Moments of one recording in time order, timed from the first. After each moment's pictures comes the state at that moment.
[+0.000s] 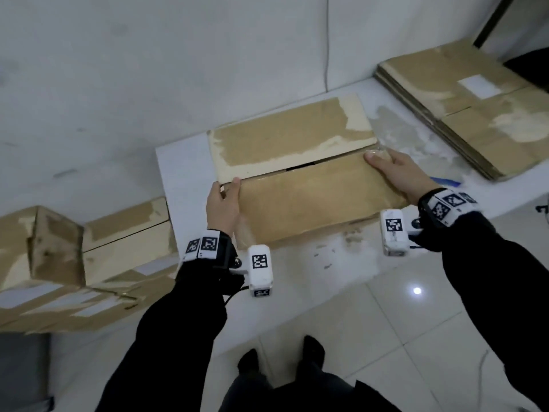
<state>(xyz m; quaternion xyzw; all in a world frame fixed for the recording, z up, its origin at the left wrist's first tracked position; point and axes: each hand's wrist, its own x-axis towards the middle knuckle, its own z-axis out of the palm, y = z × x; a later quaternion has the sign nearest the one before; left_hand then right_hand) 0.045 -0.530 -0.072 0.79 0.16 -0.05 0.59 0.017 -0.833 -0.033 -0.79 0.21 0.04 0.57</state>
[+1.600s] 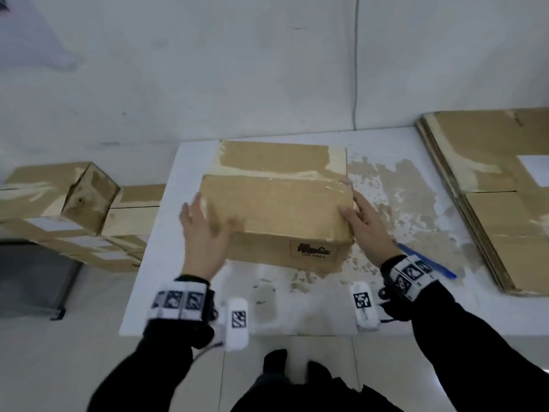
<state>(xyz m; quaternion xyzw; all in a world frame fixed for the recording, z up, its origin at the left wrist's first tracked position) -0.014 -0.662 -0.051 0.86 0.24 0.08 0.44 0.066 -0.933 -0.083 -0.76 -0.04 0.10 0.65</state>
